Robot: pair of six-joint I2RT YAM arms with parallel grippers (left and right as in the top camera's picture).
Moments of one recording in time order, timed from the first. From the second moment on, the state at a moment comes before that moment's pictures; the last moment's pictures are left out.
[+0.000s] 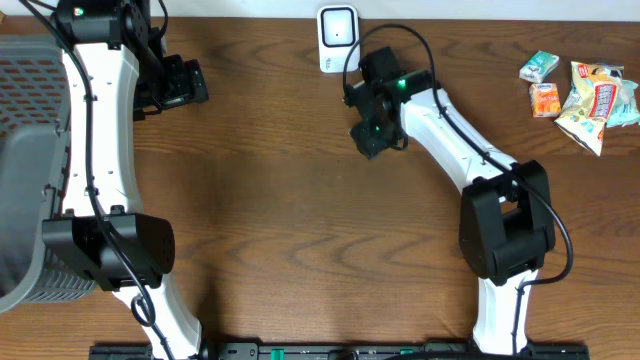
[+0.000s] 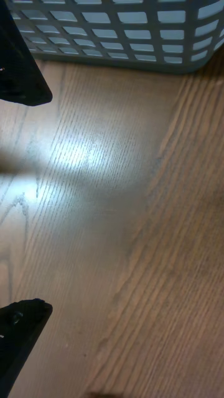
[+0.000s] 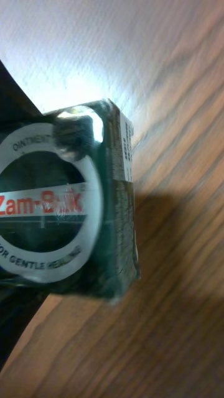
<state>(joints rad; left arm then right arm) 0.07 2.00 2.21 -1.60 0.02 -0.23 0.41 2.12 1.68 -0.92 -0.01 -0.19</state>
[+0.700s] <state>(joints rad) 0.07 2.00 2.21 -1.60 0.02 -0.23 0.41 2.13 1.71 -0.64 -0.12 0.47</state>
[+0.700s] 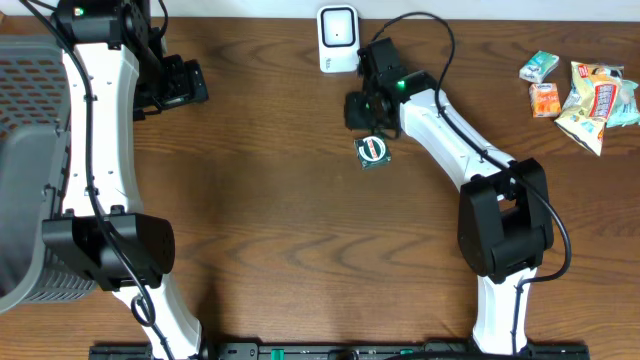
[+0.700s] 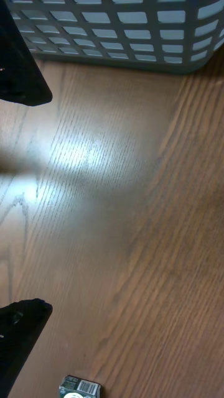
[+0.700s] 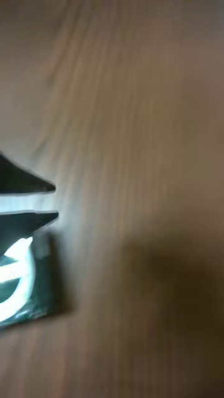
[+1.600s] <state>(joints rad) 0.07 2.00 2.21 -1.60 0.02 -0.23 0.44 2.22 1.69 -0.99 -0.02 0.56</state>
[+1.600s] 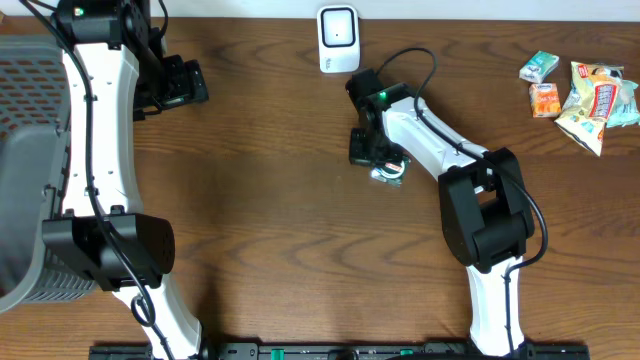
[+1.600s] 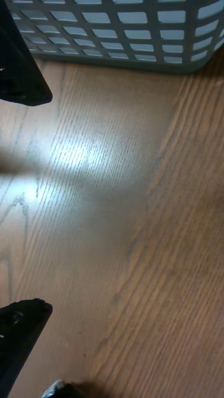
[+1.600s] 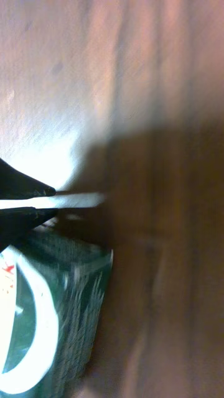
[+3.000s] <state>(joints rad) 0.07 2.00 2.21 -1.60 0.02 -0.23 0.38 2.09 1.45 -0.85 0.08 0.36</state>
